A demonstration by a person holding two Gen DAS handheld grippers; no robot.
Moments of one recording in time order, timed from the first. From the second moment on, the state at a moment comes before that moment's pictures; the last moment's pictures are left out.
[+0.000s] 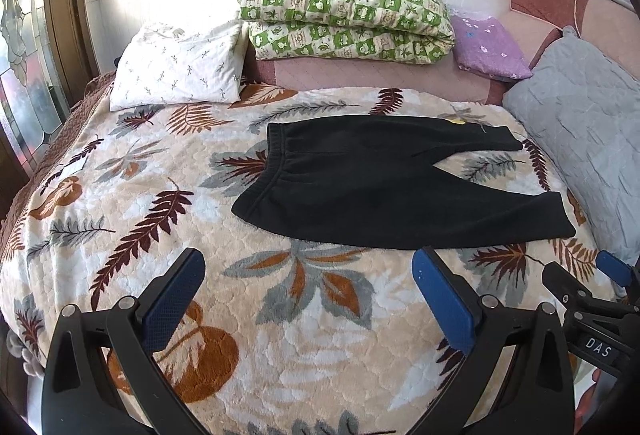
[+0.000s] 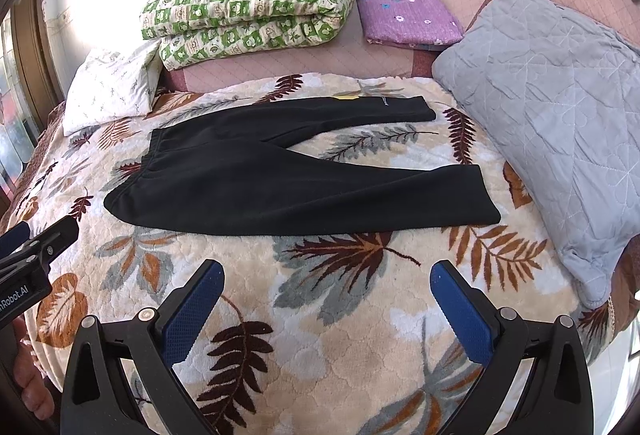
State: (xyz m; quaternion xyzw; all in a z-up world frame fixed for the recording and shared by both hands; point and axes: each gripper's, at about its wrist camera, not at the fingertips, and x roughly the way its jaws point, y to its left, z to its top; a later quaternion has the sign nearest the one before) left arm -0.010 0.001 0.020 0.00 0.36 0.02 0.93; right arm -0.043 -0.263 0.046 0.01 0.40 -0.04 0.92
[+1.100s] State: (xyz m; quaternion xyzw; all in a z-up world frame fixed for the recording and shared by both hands) left arm 0.023 -0.011 -0.002 0.00 0.40 0.01 0.92; right arm -0.022 -0.268 0.035 0.02 0.41 -0.03 0.91
